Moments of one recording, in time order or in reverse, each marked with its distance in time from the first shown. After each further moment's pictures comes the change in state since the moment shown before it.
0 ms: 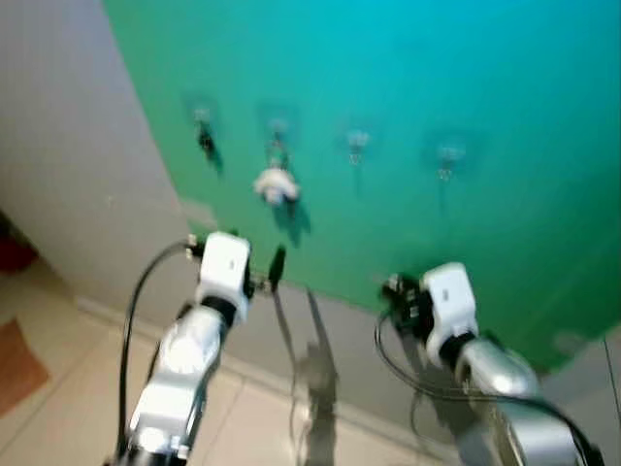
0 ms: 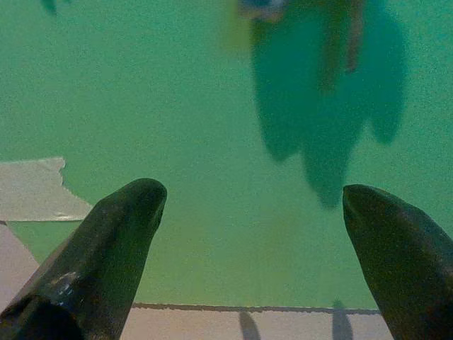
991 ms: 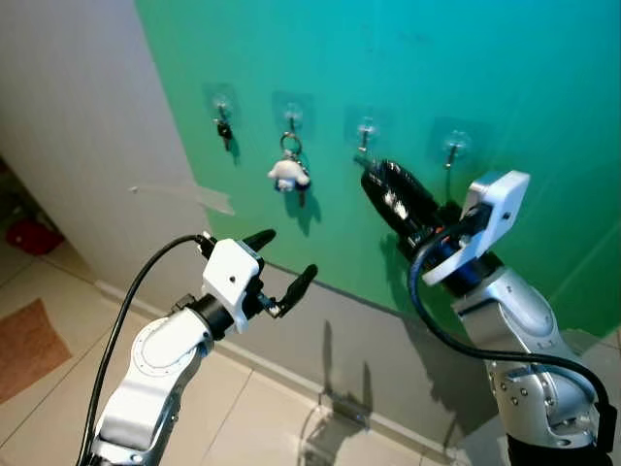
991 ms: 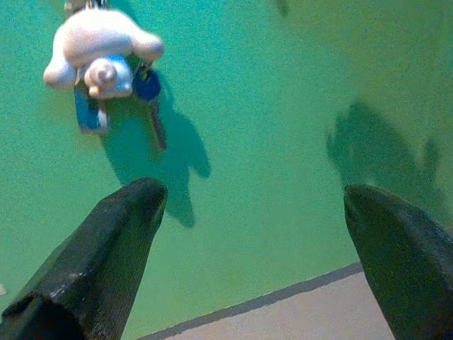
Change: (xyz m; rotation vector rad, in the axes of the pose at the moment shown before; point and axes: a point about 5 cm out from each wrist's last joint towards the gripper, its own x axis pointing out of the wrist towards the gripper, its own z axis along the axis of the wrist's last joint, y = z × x) left arm -0.022 -0.011 0.031 0.051 -0.148 -0.446; right arm -0.010 0.016 0.127 0.166 -0.623 0.292
